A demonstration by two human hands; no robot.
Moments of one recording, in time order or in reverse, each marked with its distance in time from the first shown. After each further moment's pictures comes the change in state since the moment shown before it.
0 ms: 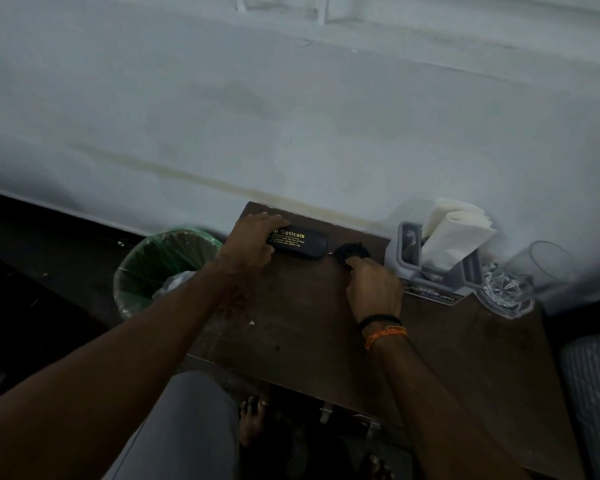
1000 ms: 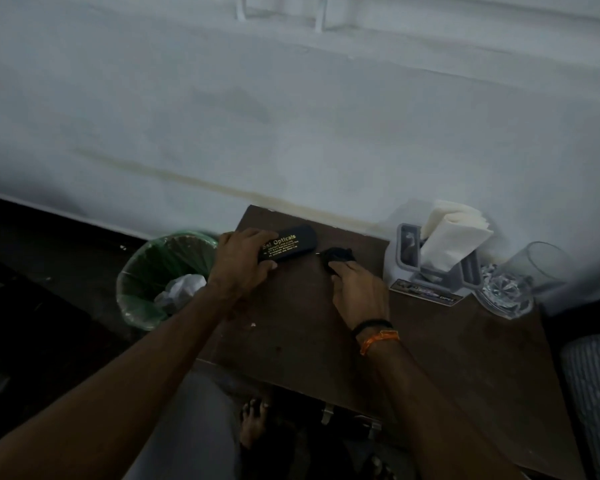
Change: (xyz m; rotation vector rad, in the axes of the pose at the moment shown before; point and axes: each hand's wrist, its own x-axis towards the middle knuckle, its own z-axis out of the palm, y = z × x) left_hand -0.035 0.006 0.001 0.052 0.129 -0.093; right_hand -0.006 -0.007 0.006 0.122 -0.064 -0.127
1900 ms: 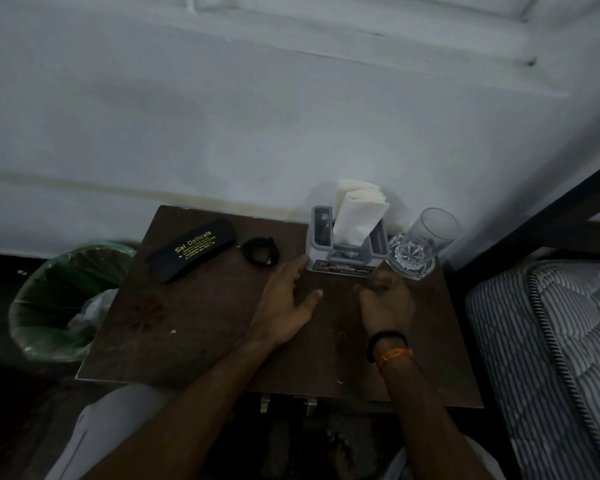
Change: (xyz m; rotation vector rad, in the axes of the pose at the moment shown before) left_hand -0.041 0.166 0.094 -0.656 -0.172 0.024; right_hand -0.077 0.107 -0.055 0.685 0.402 0.842
